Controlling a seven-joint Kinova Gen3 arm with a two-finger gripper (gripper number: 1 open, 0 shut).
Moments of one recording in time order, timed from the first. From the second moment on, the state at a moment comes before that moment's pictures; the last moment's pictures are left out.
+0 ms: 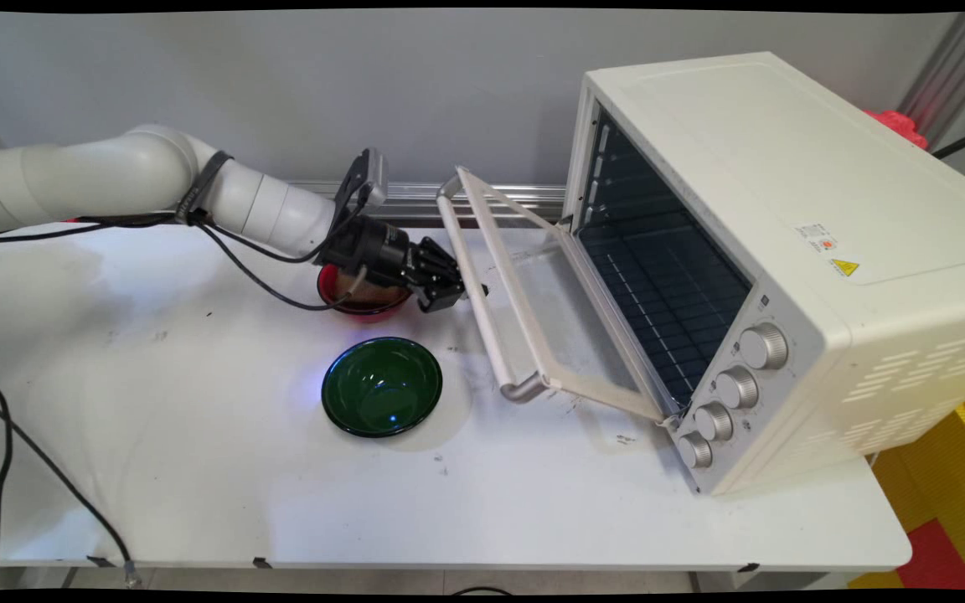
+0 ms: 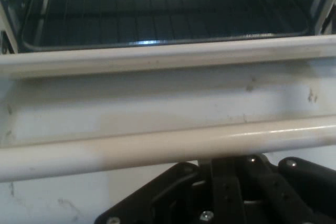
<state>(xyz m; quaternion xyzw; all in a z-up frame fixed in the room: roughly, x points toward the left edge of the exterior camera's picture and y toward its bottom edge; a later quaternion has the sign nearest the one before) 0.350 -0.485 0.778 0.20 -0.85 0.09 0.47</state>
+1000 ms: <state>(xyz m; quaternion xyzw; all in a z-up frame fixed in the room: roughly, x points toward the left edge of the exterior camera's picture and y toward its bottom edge) 0.316 -0.519 0.818 0.18 -0.83 0.12 0.52</state>
